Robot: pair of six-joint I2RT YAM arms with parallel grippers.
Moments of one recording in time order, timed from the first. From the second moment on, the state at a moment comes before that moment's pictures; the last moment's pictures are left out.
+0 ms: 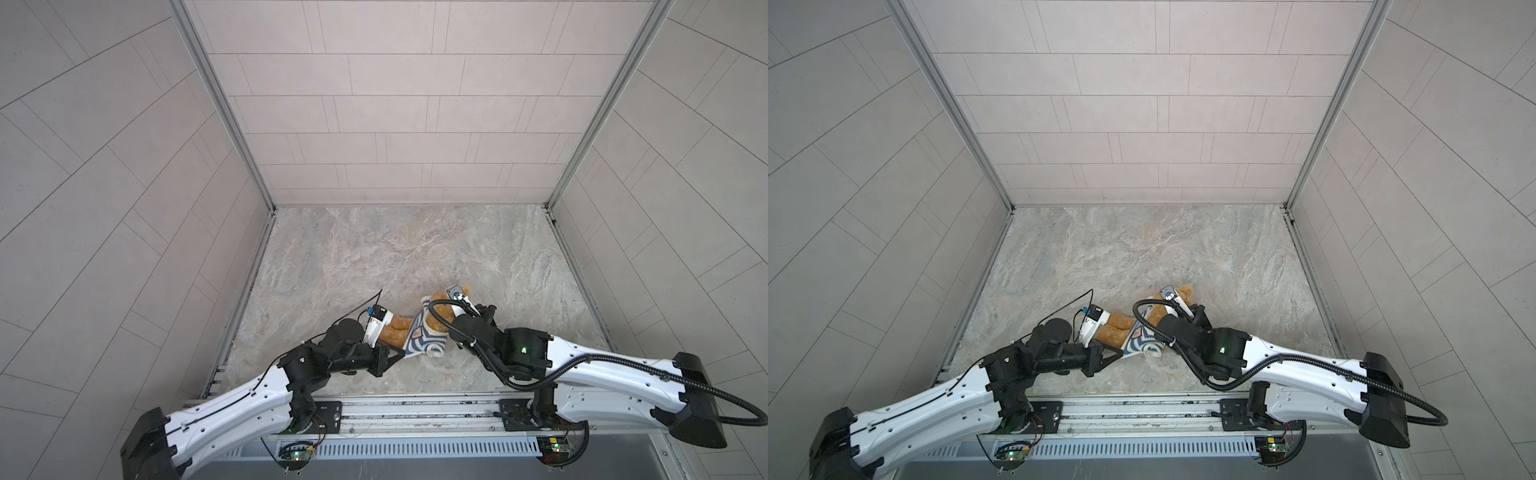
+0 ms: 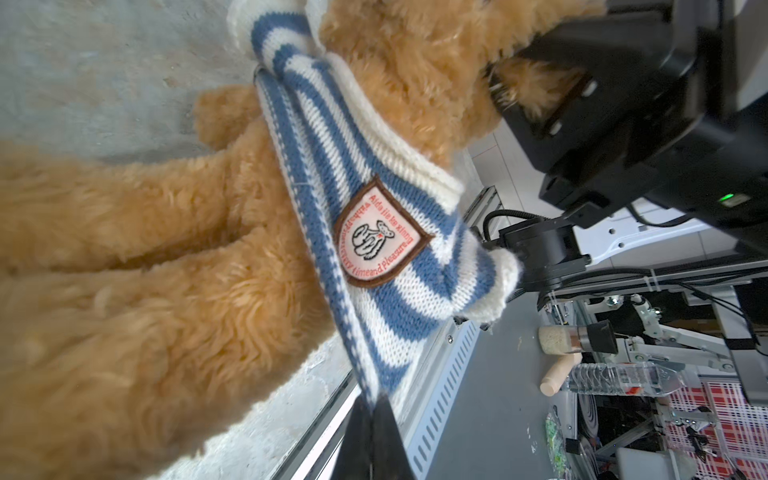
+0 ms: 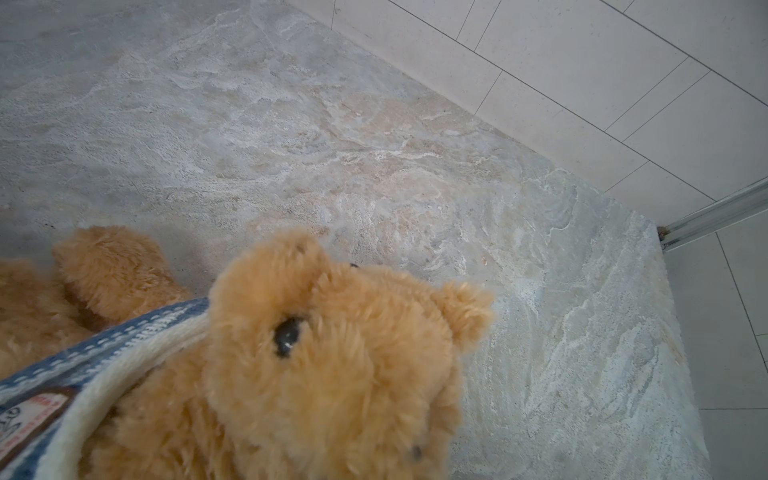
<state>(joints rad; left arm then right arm) -0.95 0.71 0.36 -0.22 0.31 -0.71 1.13 1.02 0.75 -0.56 0.75 0.35</state>
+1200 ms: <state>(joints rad) -0.95 0.85 0.39 -0.19 0.11 -0.64 1.10 0.94 0.71 -0.55 0.71 0.39</state>
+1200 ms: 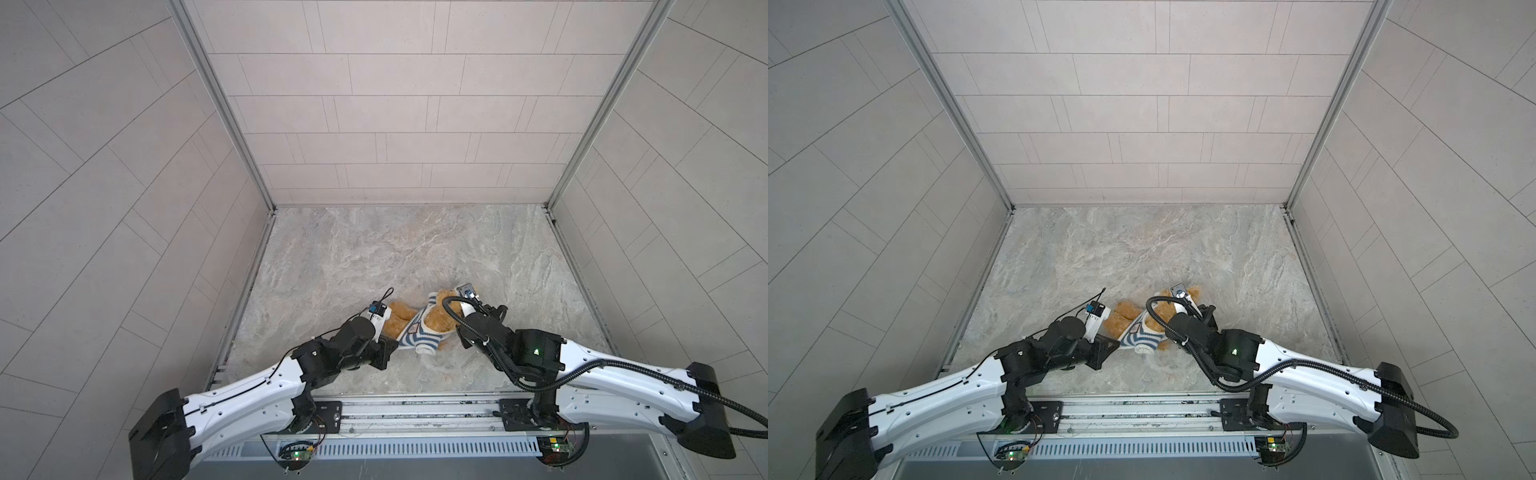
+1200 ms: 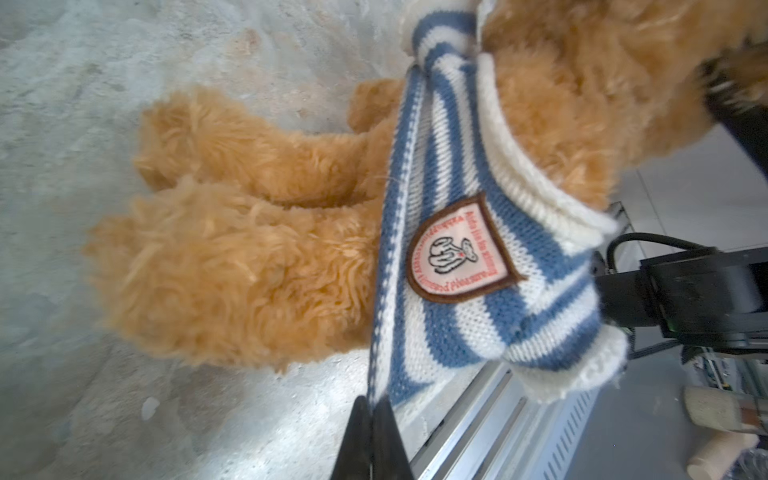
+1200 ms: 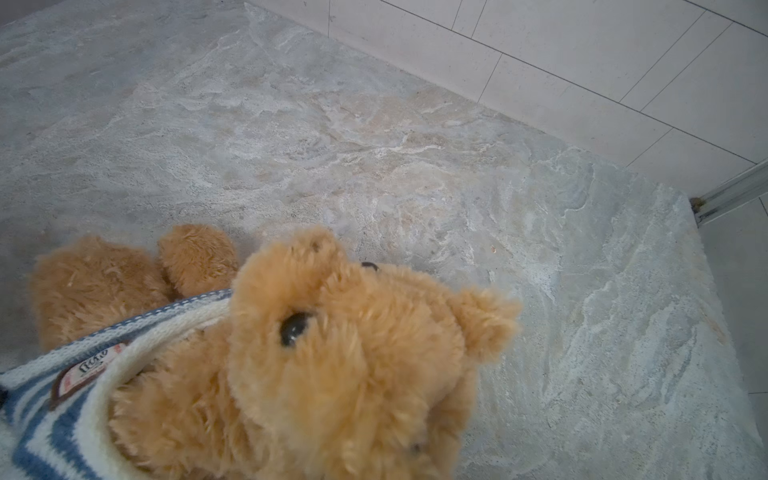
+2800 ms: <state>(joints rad) -0.89 1.32 0.52 0.13 0.24 -0.66 1.00 0.99 0.65 -0.34 0.44 0.38</state>
